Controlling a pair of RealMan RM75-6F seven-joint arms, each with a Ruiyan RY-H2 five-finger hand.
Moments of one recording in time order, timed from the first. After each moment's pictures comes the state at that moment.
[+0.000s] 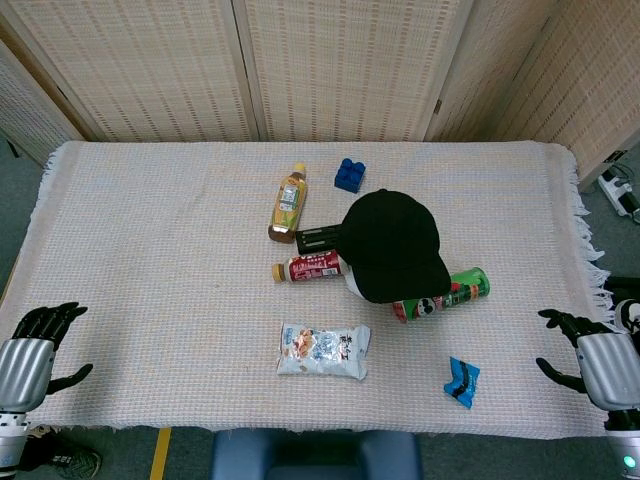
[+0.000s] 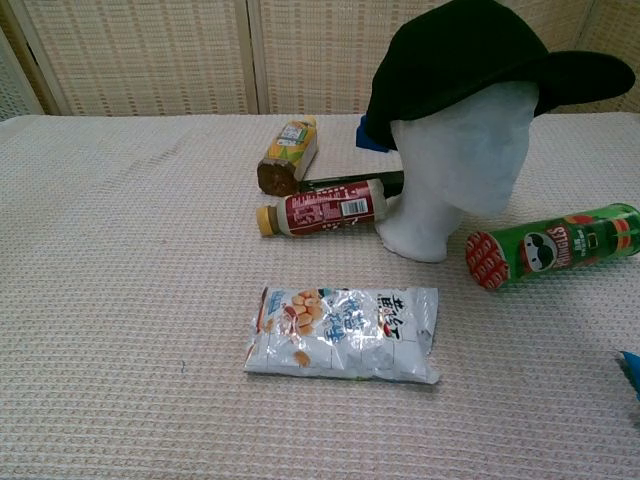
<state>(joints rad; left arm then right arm) -0.11 -1.15 -0.03 -1.56 1.58 1.53 0.06 0.05 -1.07 0.02 -1.61 -1.59 1.54 0.04</state>
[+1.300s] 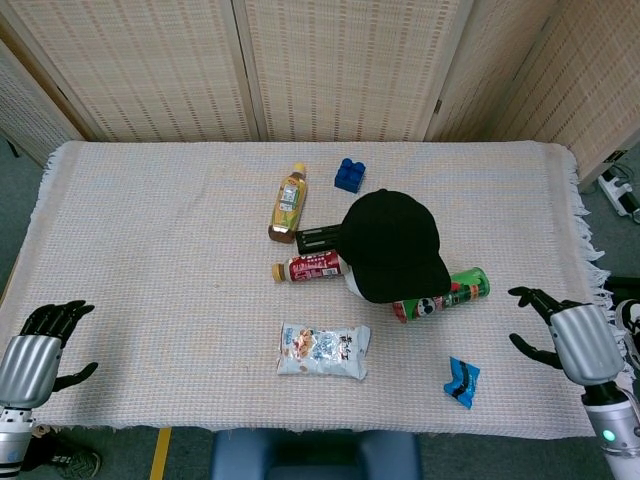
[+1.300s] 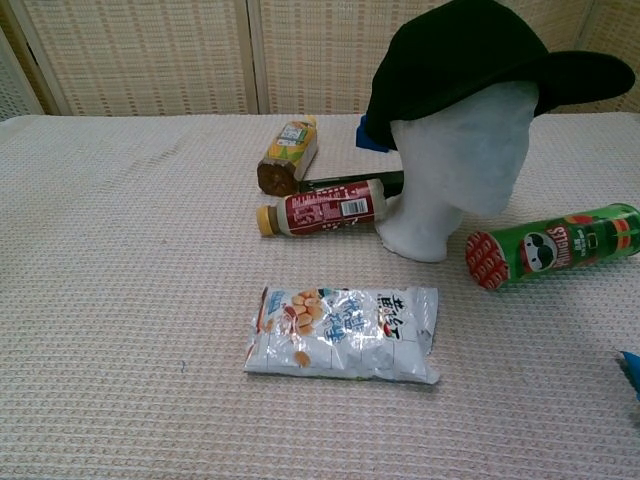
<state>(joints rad) -0.12 -1.15 -0.03 -1.58 1.58 1.51 0.08 0.15 -1.05 0.09 -1.68 -1.66 1.52 0.02</state>
